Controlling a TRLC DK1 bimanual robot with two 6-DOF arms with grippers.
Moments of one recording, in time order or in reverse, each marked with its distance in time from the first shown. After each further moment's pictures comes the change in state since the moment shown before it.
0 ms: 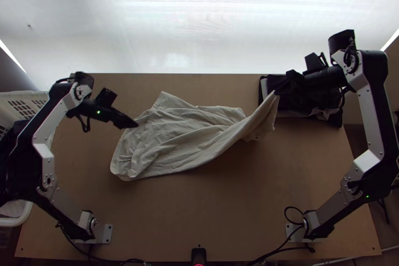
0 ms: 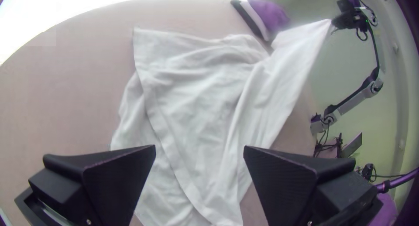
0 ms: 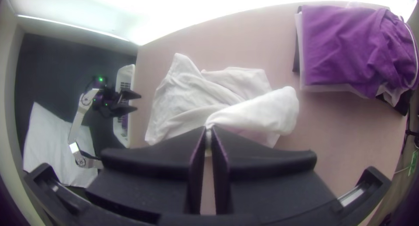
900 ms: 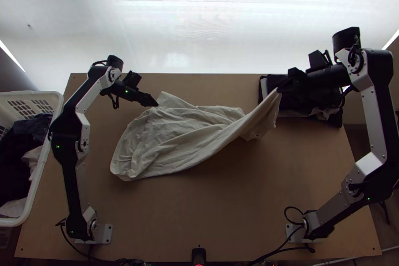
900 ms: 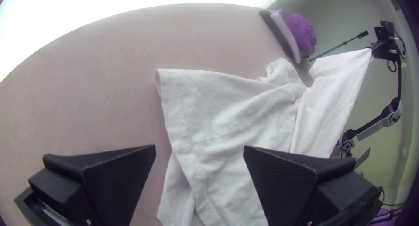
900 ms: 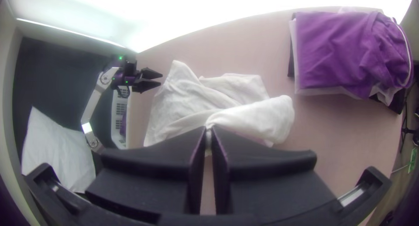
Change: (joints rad) left arm -0.115 0.509 0.534 0.087 -0.027 -0.154; right arm -0.004 -0.013 0.021 0.010 0.030 0.034
